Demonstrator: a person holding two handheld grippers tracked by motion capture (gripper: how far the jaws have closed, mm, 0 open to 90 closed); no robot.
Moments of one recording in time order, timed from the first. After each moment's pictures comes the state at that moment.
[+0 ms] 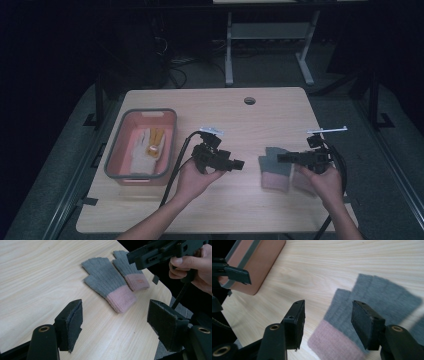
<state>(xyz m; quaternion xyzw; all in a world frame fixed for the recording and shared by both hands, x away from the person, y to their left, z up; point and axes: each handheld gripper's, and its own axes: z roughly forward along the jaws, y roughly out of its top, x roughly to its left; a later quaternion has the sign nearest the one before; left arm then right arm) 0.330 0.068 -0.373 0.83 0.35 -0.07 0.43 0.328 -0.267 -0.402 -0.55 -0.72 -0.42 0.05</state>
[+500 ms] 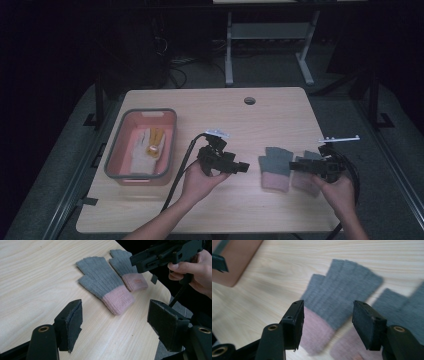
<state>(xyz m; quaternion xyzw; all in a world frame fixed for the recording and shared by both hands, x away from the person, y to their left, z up) 0.327 0.055 -0.380 0.83 0.35 -0.07 0.44 0.310 -0.296 -0.418 -0.56 -0.73 -0.39 0.01</state>
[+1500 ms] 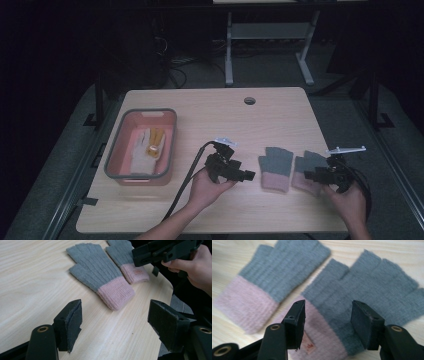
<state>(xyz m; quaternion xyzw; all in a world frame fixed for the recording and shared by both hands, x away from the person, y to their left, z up) 0.321 0.037 -0.406 0.83 0.34 -0.09 0.42 0.296 -0.322 -0.445 -0.58 -0.75 -0.30 -0.08</state>
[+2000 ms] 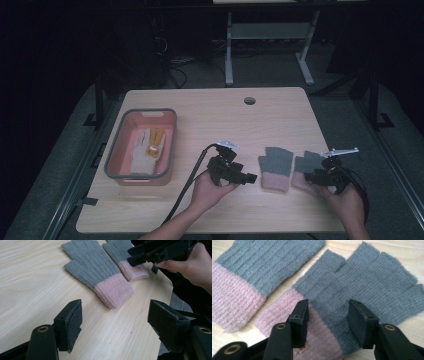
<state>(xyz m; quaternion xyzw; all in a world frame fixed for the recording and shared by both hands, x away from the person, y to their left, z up) 0.317 0.032 -0.411 0.83 0.34 -0.09 0.42 0.297 -0.313 -0.452 -0.58 -0.77 -0.26 -0.11</state>
